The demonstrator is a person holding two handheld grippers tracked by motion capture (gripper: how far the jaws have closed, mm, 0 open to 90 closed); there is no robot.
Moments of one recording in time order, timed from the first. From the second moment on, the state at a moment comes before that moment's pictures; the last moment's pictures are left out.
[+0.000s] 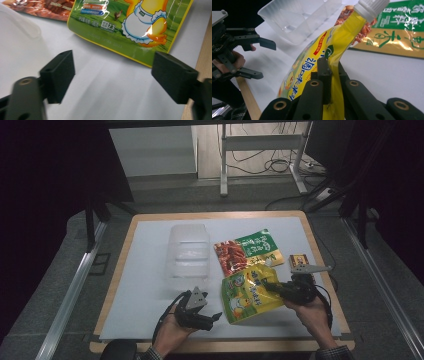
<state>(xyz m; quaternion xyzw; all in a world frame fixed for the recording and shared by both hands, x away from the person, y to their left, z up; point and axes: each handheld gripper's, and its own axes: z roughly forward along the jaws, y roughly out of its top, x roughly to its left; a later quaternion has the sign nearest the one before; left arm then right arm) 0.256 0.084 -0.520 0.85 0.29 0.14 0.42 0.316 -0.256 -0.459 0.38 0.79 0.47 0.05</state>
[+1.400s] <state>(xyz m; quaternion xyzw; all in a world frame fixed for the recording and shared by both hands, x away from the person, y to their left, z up) 0.231 0.107 -0.517 0.82 0.31 0.21 0.43 0.359 -0.239 -0.378 0.32 0.80 0.51 0.08</state>
